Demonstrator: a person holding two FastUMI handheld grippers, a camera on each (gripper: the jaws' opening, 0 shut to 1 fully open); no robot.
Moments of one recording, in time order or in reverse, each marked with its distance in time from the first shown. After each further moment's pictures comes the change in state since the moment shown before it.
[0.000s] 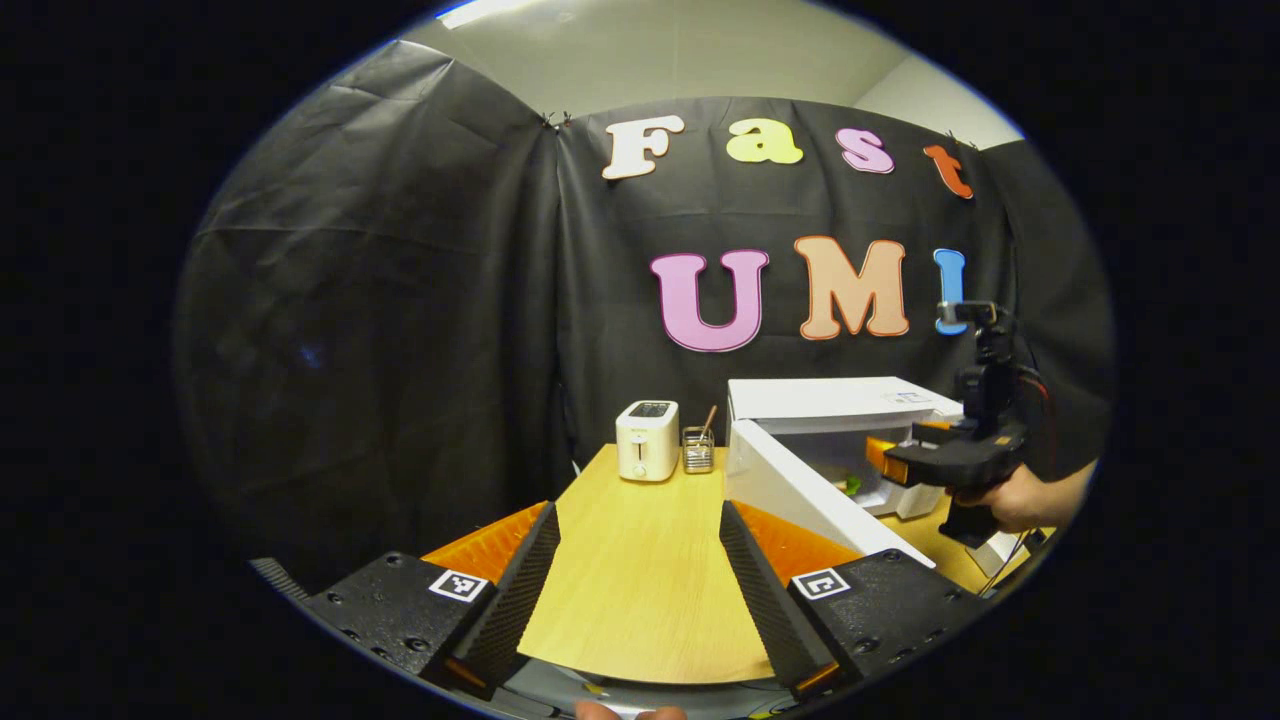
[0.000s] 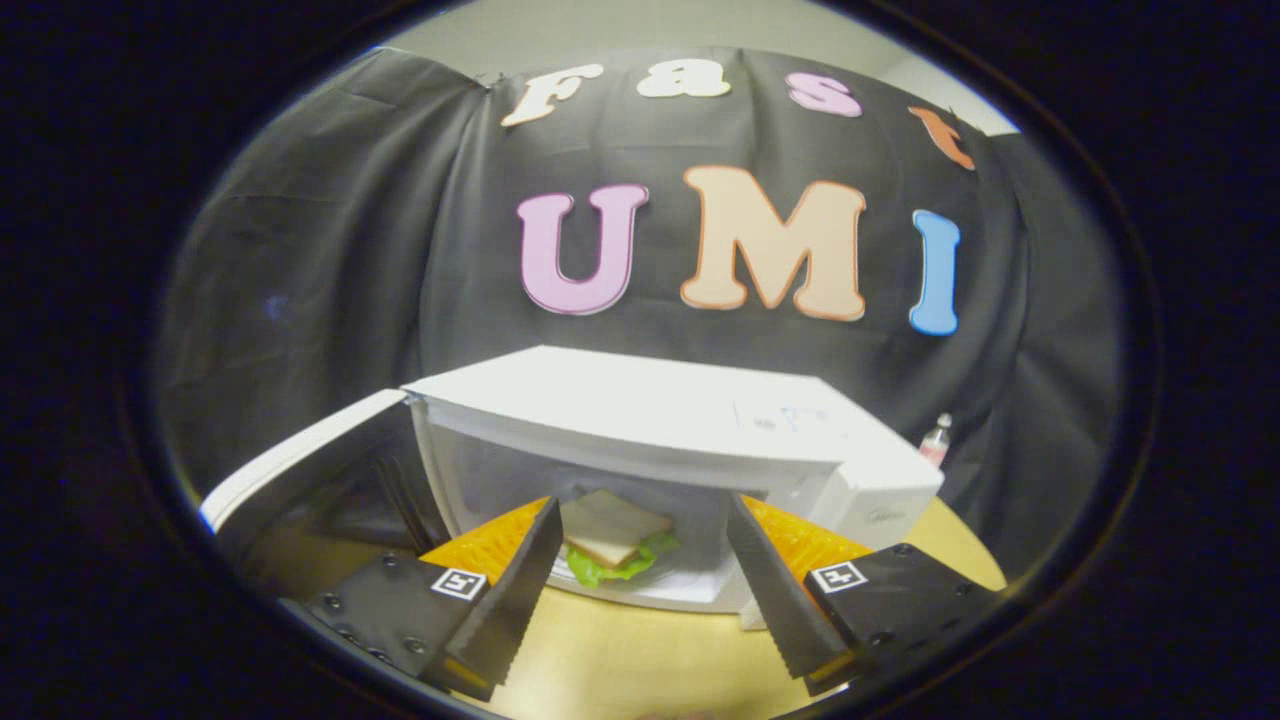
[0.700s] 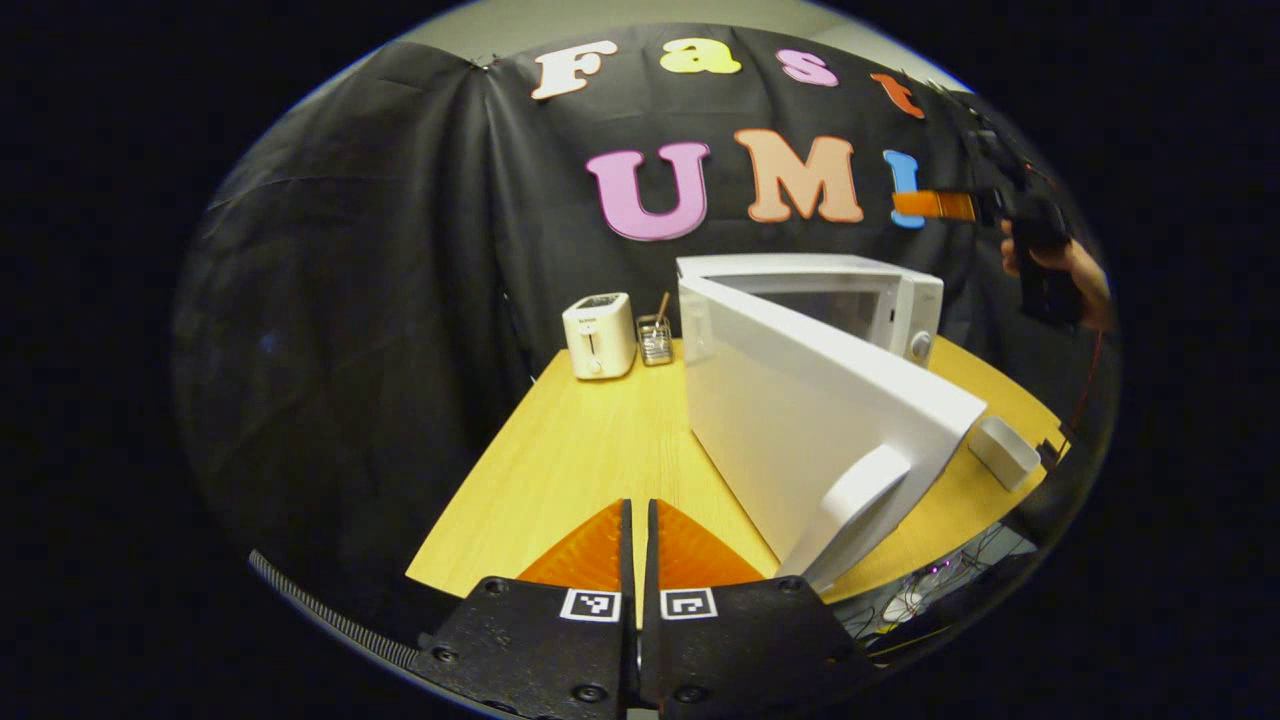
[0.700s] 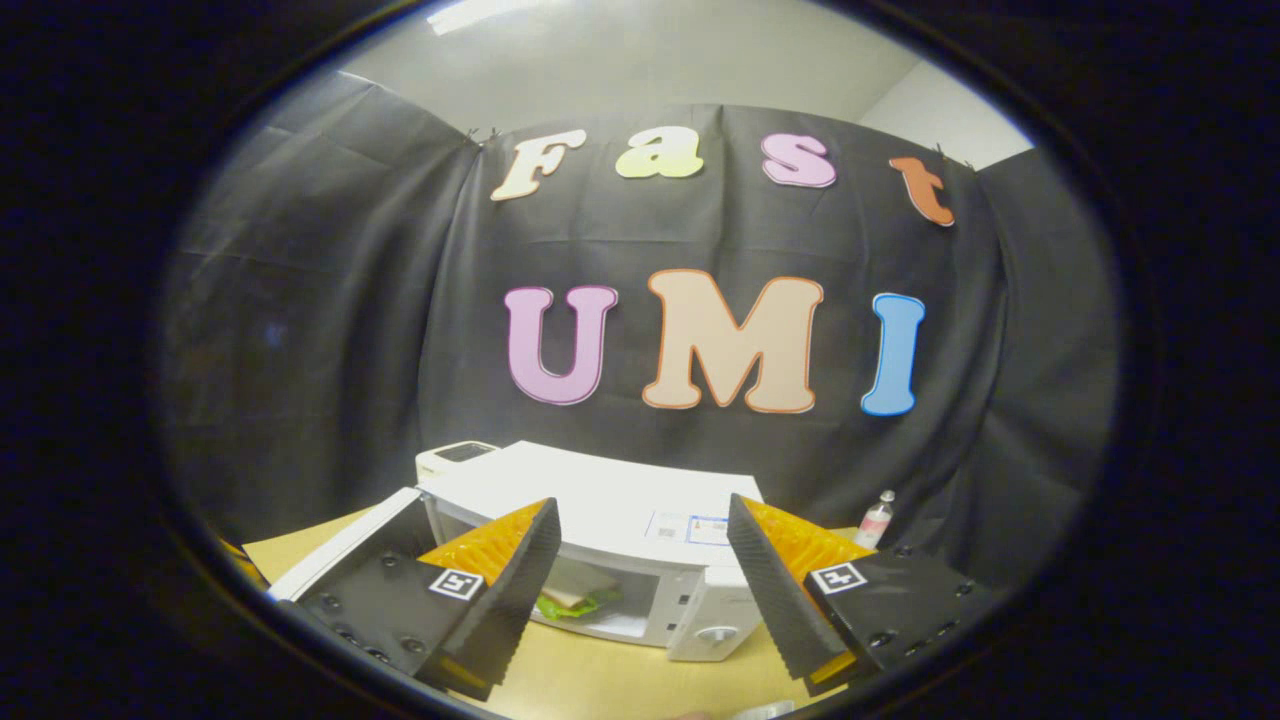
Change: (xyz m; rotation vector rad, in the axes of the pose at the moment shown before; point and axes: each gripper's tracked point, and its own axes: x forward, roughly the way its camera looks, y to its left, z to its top) left arm 0.005 -0.031 -0.129 0.136 0.292 -0.111; right arm -0.067 -0.067 0.113 0.016 -0.163 -0.027
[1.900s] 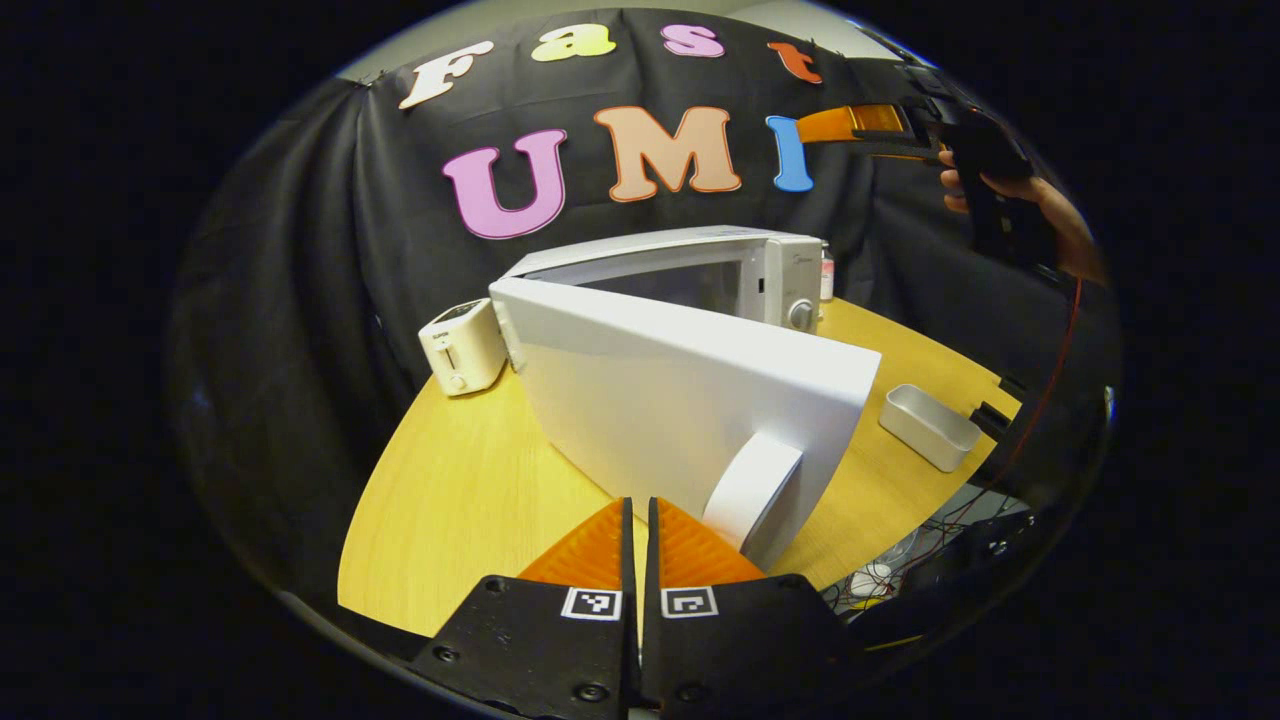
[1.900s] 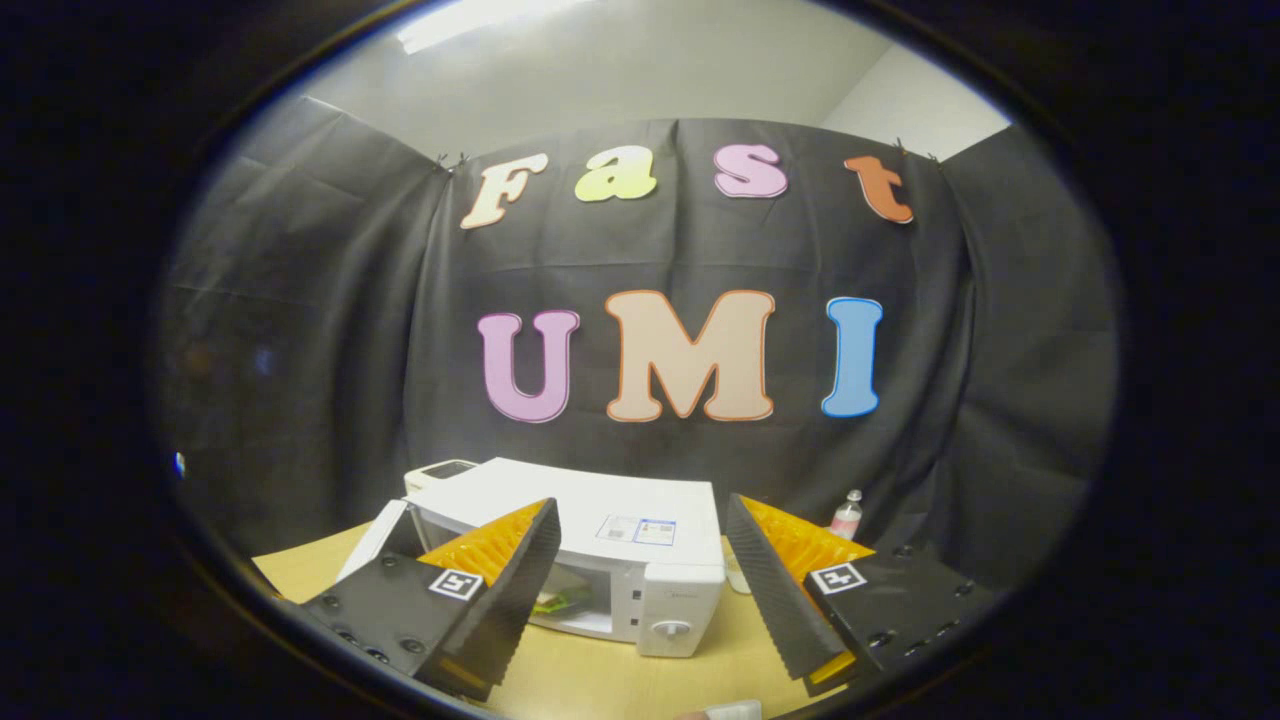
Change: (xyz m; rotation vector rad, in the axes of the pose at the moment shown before) left arm 0.033 -0.142 0.030 0.126 -0.005 -0.284; right arm -0.034 -0.055 0.004 0.067 -0.021 -0.028
